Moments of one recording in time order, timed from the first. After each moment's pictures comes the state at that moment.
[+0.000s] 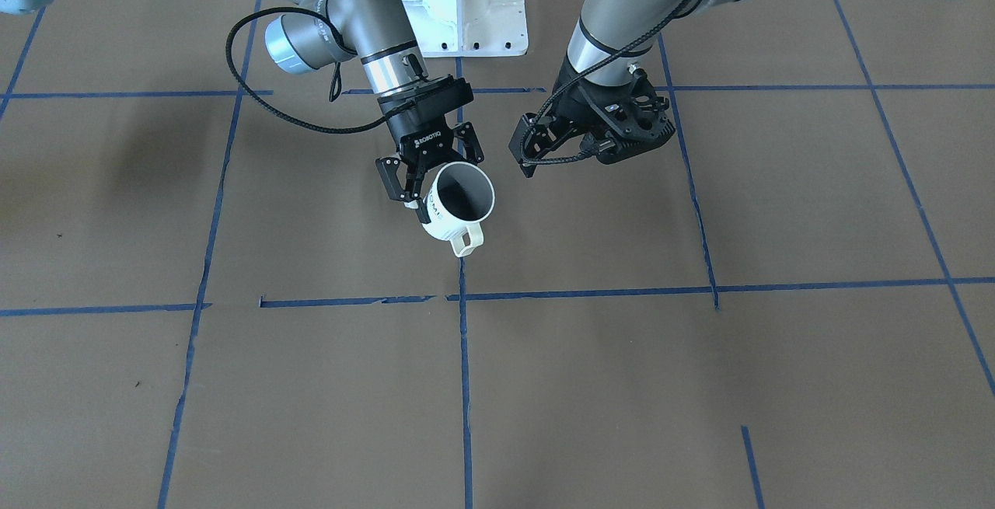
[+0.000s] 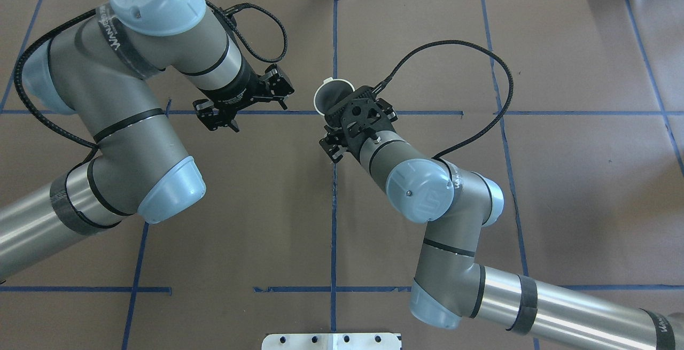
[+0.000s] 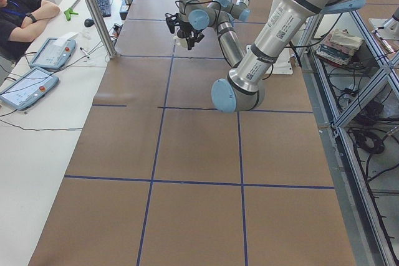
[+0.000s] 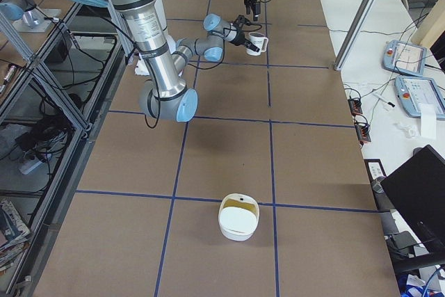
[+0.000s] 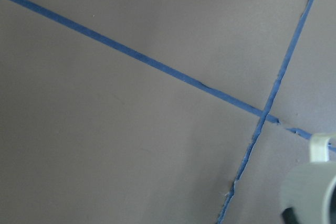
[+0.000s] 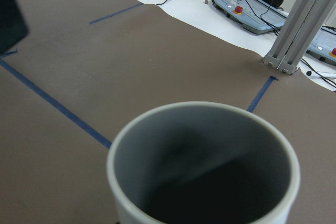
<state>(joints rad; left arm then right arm) -0.73 -2.28 -1.82 -1.48 -2.06 -1.53 0.35 -0.97 1.61 -0.92 1.13 0.58</state>
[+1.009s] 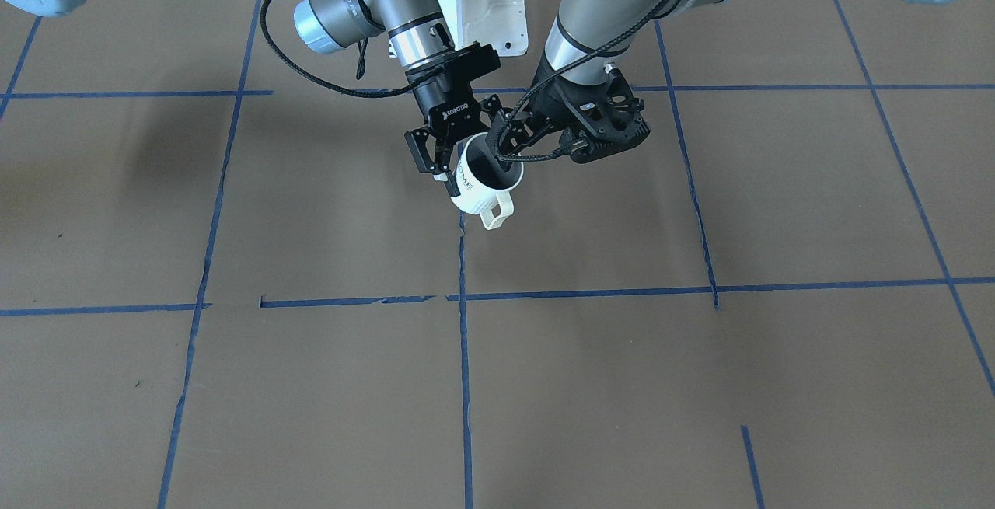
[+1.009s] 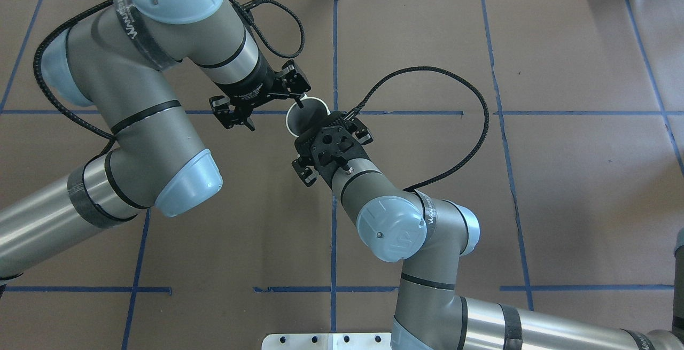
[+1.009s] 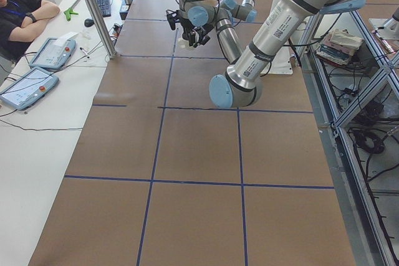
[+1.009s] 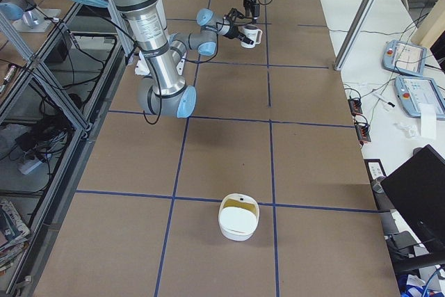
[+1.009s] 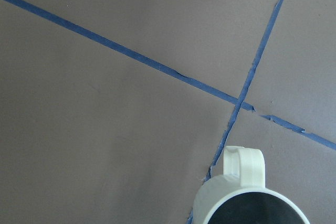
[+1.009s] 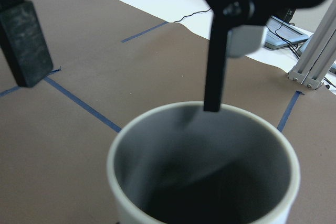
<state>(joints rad) -0.71 -2.32 -1.77 -1.48 -2.09 -1.53 0.30 -0.93 1.62 -0.92 1.06 0.59</state>
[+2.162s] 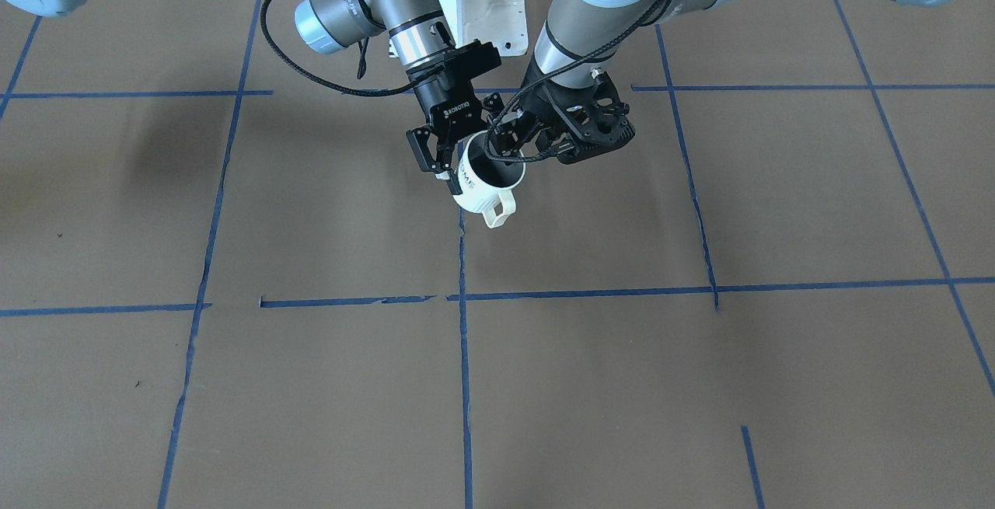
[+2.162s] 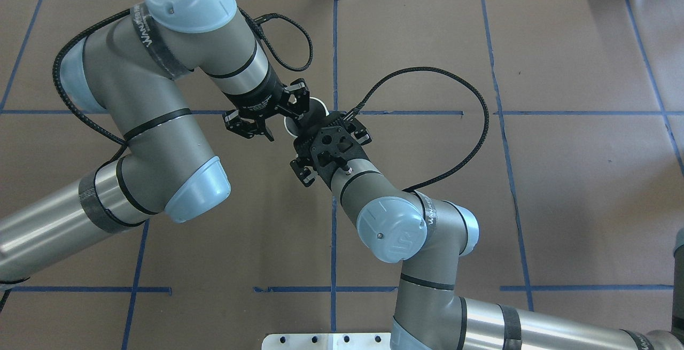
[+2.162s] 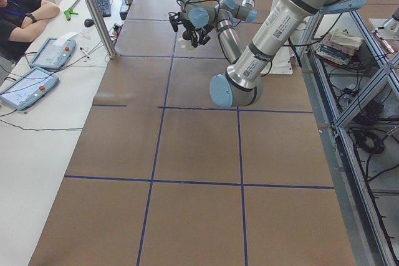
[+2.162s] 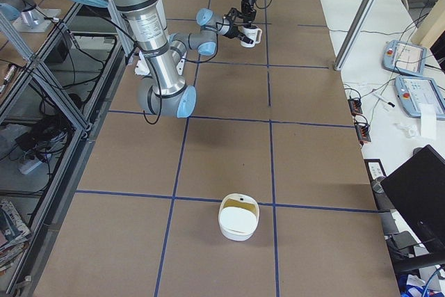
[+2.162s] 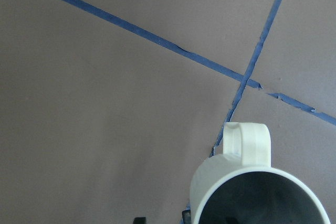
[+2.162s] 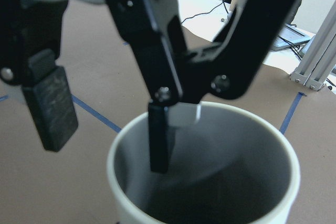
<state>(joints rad) -0.70 -2.32 -1.76 -1.48 -2.13 -1.53 0.29 -0.93 1.62 -0.91 1.07 0.59</state>
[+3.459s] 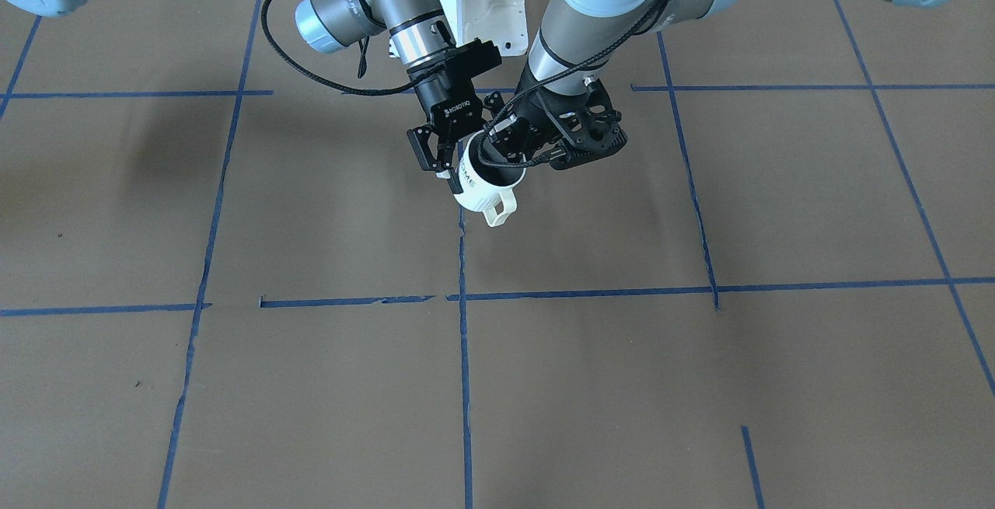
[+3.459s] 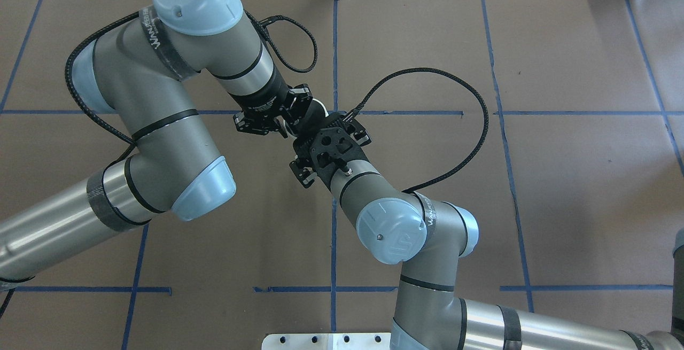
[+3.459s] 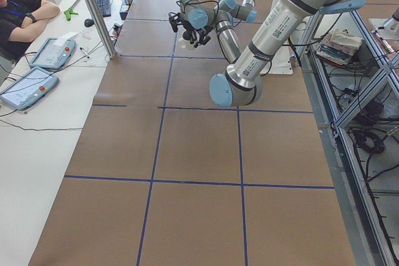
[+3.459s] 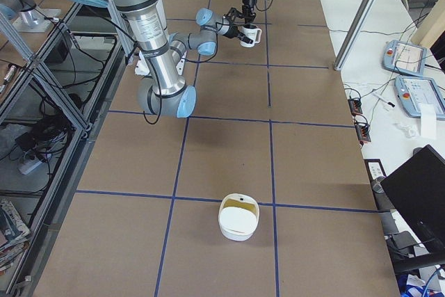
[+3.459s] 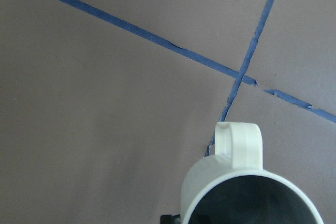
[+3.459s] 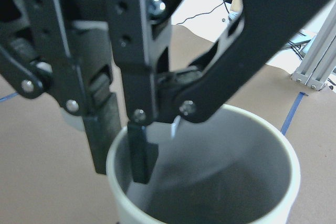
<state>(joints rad) -0.69 -2.33 -1.74 -1.51 -2.13 -1.53 0.29 -0.93 1.62 -0.91 1.07 0.59</state>
